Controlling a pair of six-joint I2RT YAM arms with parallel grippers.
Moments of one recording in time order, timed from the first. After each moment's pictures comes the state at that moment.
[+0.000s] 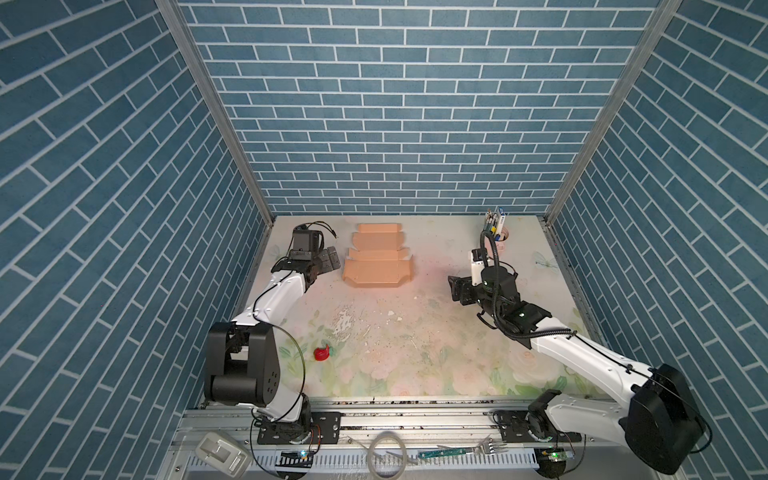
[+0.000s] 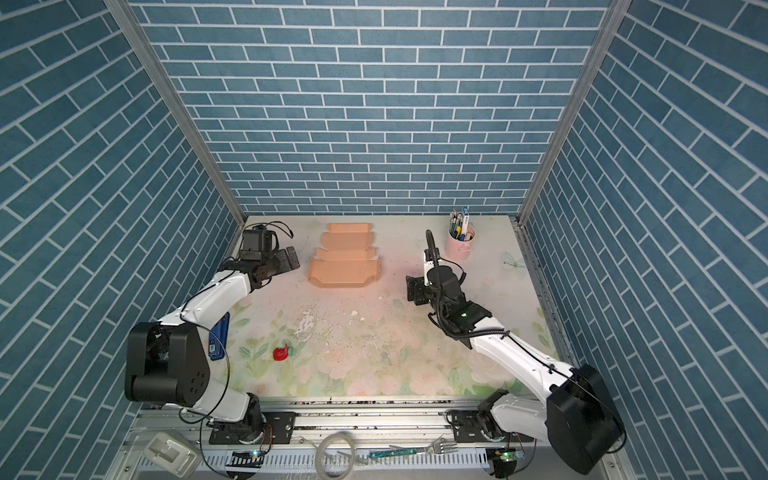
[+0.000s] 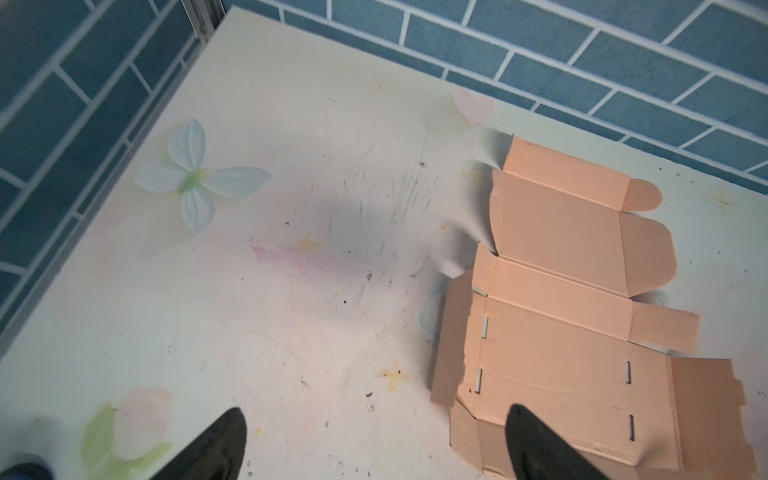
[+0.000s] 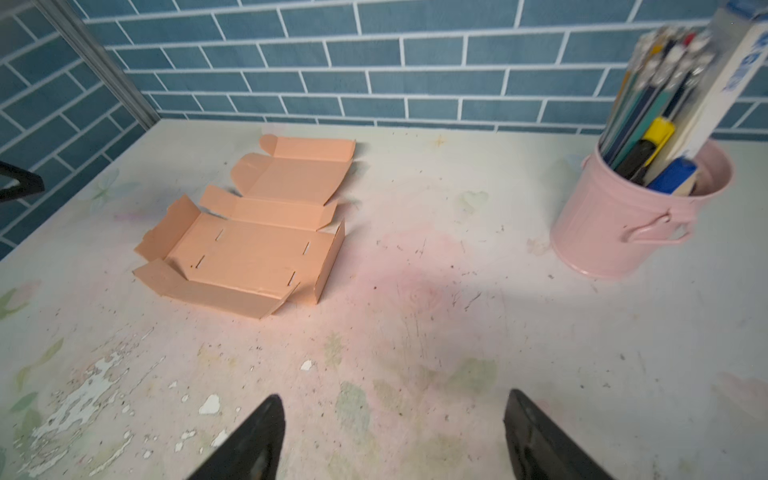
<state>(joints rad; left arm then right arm) -0.07 1.53 1.09 -0.38 -0.10 -0.39 0.67 1.23 0.76 -0.05 0.19 0.28</state>
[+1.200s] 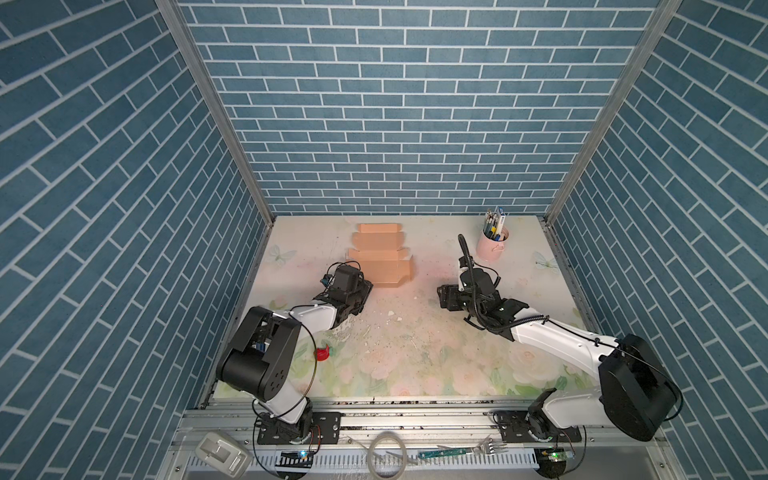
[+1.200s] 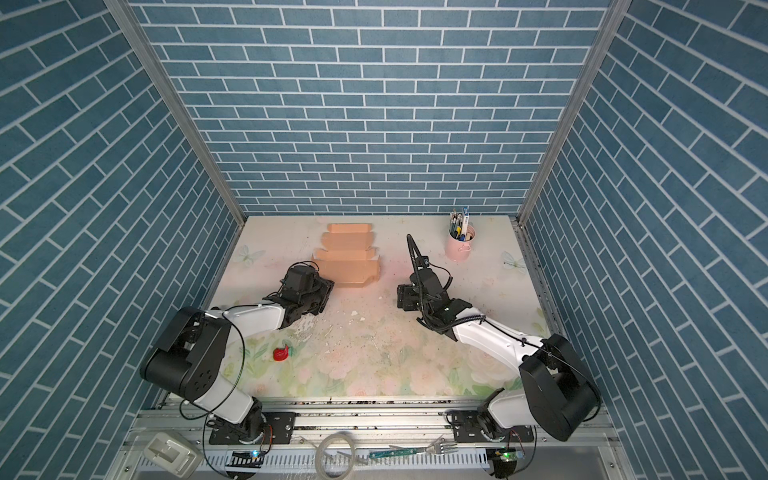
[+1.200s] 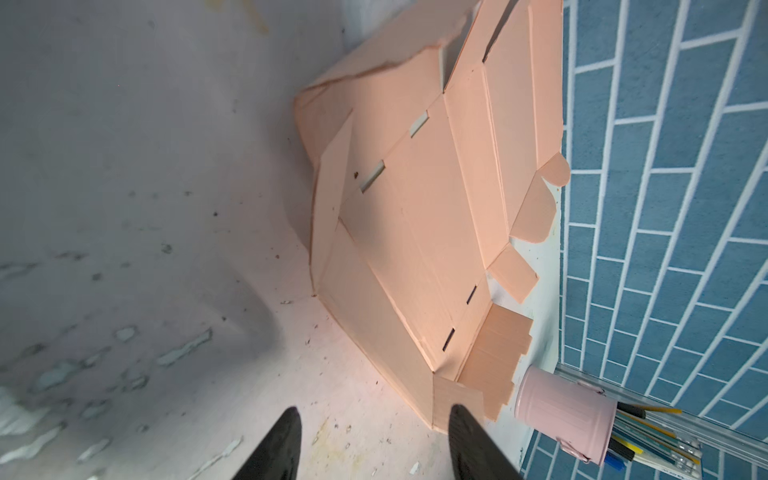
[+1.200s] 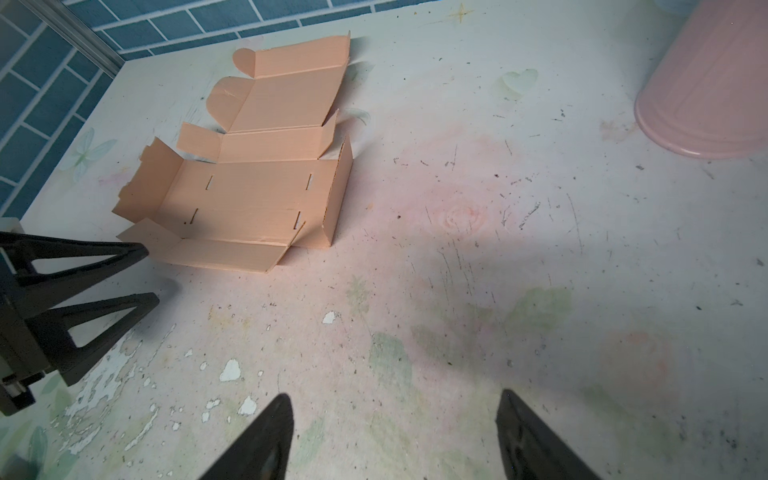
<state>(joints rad) -0.38 1.61 0.71 0.18 0.01 -1.42 0.70 1.37 0.78 -0.08 0.15 0.47</state>
